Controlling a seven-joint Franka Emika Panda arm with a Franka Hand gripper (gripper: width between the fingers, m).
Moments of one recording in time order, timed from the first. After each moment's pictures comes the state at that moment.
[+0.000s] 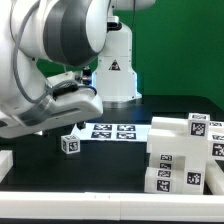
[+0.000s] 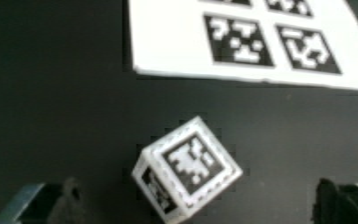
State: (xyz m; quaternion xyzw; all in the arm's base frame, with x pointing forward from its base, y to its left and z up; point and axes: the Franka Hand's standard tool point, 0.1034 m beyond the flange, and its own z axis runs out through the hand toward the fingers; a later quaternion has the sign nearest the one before) arm 0.454 -0.126 0.044 -0.91 0.02 0.38 0.17
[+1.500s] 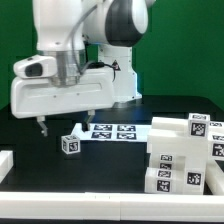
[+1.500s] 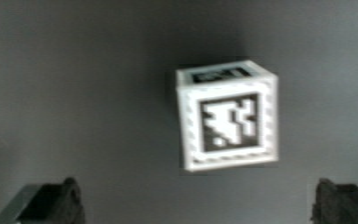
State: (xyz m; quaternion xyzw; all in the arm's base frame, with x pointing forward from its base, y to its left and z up) arm 0.451 -0.106 0.038 -0.97 -0.23 0.00 0.00
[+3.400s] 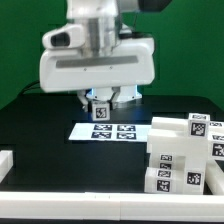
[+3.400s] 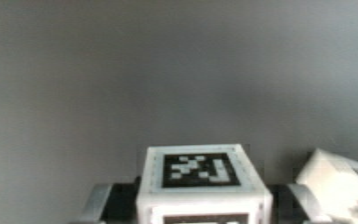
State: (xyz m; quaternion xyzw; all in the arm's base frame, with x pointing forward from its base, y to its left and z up) arm 0.503 -0.046 0.109 -1.00 -0.07 0.01 0.03
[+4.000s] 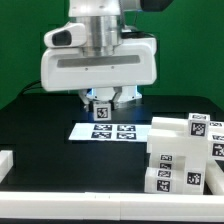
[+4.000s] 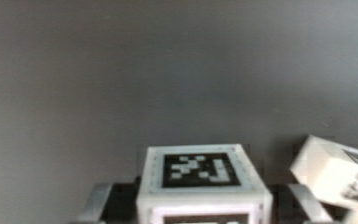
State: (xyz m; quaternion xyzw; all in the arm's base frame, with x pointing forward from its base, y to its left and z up) arm 0.510 -0.022 0.129 -1.00 -0.04 0.01 0.02
